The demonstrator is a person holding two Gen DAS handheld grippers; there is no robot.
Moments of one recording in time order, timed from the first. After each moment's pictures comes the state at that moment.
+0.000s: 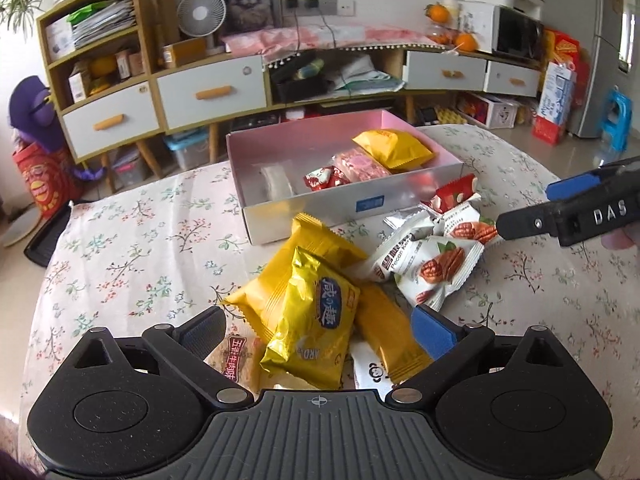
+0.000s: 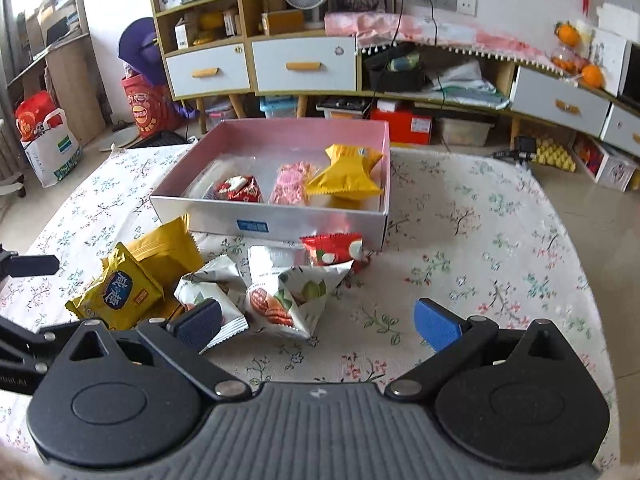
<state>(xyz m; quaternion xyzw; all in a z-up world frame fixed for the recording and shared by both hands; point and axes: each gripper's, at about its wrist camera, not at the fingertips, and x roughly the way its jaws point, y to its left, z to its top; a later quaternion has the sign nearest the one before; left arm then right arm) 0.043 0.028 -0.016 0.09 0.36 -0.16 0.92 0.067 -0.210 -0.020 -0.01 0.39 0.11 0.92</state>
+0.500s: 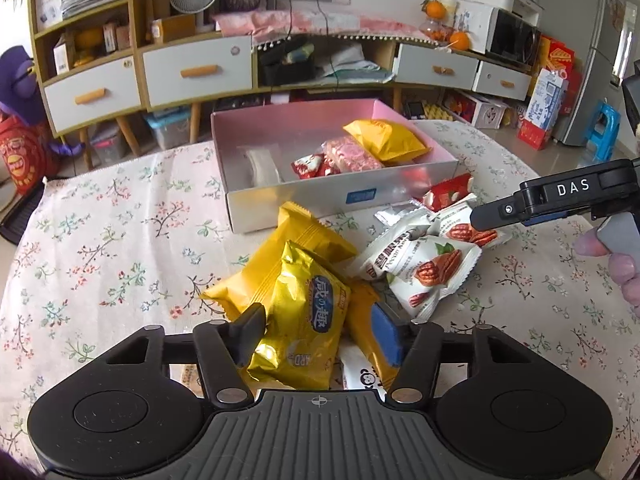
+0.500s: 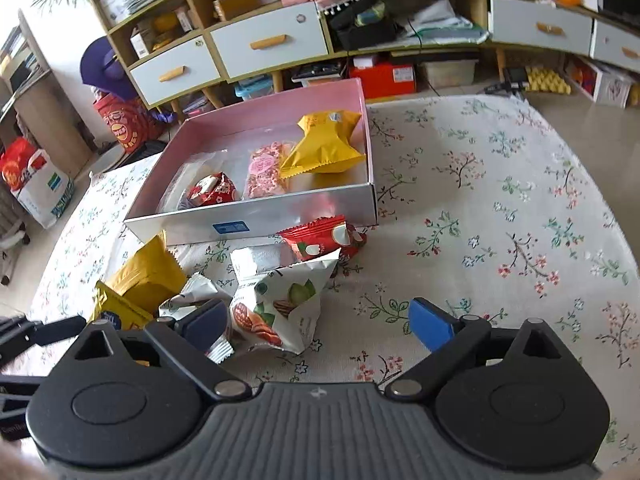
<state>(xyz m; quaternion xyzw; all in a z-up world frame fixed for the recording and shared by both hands) 0.062 0.031 -0.022 0.05 0.39 -0.19 0.90 0.092 -0.228 -0.037 0.10 0.44 0.09 0.89</state>
